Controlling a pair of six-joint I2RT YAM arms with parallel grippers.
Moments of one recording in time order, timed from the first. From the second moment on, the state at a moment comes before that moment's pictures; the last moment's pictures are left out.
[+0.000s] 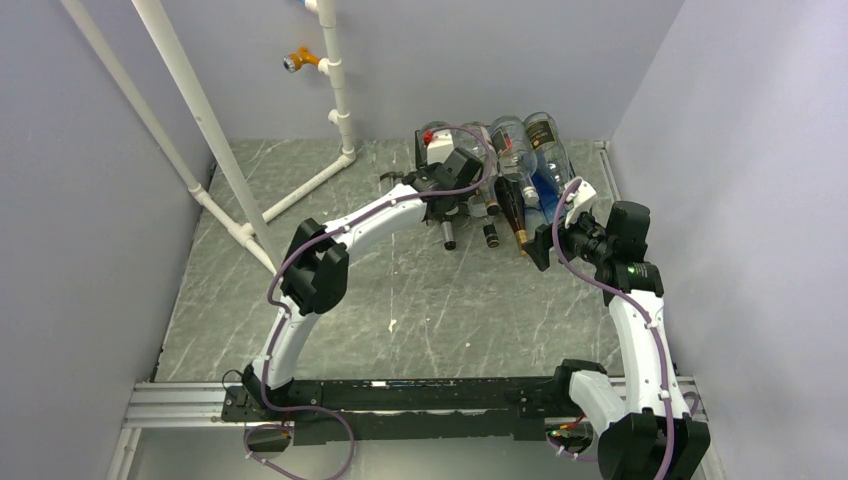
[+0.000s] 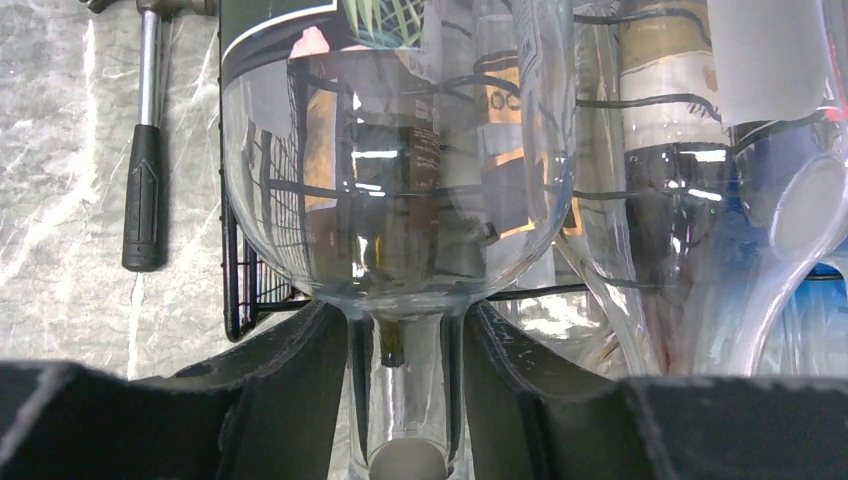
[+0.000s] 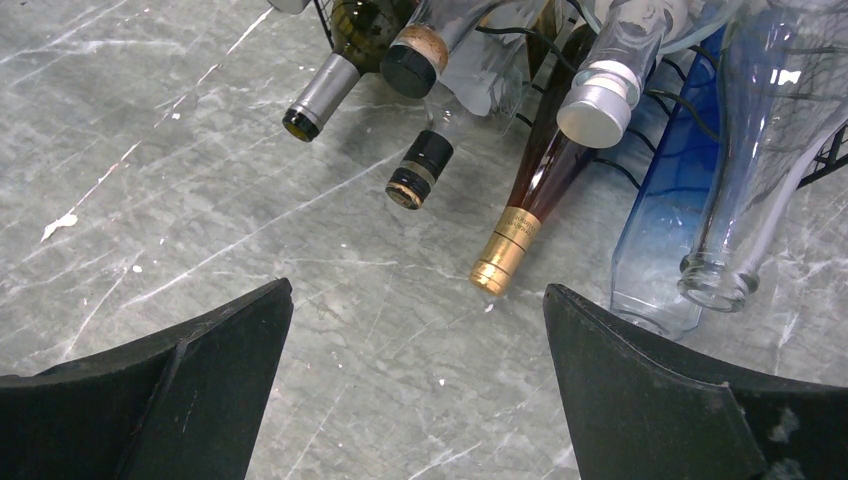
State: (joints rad) left arm -0.81 2.22 2.03 -0.55 -0.58 -0.78; right arm -0.14 0.91 0.81 -0.45 -0.69 -0.37
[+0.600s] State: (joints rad) left arm -0.82 2.17 1.92 -0.44 -0.60 -0.79; right arm -0.14 0.91 0.81 -0.45 -0.69 -0.37
